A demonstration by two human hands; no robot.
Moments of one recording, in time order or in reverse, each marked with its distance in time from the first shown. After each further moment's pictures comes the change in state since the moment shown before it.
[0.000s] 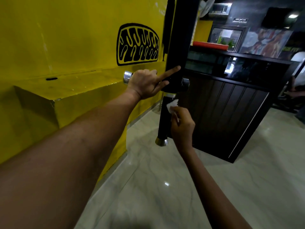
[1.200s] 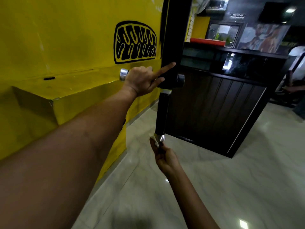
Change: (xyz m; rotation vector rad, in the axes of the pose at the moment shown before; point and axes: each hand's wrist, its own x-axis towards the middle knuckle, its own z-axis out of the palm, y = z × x) left_hand -0.001 -0.002 -0.003 0.022 -0.053 0.009; right_hand -0.079 -0.022 0.003 1.515 0.146 1.657
